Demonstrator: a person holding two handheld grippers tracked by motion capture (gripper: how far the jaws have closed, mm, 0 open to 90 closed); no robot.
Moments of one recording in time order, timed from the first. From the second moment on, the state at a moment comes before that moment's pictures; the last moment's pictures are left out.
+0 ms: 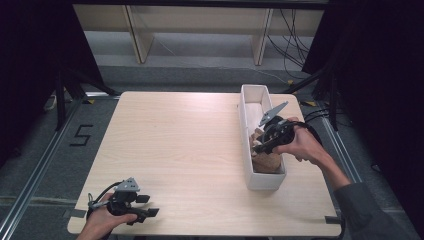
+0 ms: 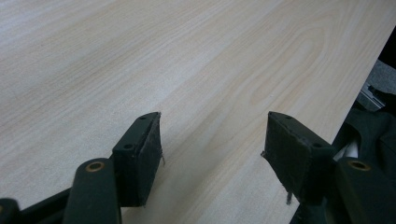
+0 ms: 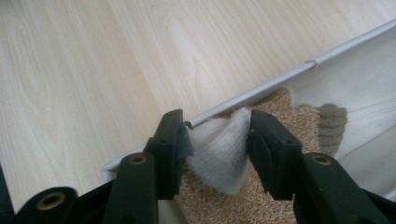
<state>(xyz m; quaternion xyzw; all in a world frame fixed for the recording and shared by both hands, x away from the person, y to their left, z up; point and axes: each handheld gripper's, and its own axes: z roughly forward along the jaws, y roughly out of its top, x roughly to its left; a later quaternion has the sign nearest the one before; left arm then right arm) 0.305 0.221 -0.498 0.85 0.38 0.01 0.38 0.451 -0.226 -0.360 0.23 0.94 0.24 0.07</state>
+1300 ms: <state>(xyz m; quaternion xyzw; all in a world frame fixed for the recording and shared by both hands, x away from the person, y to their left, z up) 0.305 0.222 -0.498 0.84 0.38 0.01 0.38 0.446 -0.226 -0.373 0.26 0.94 0.21 0.03</state>
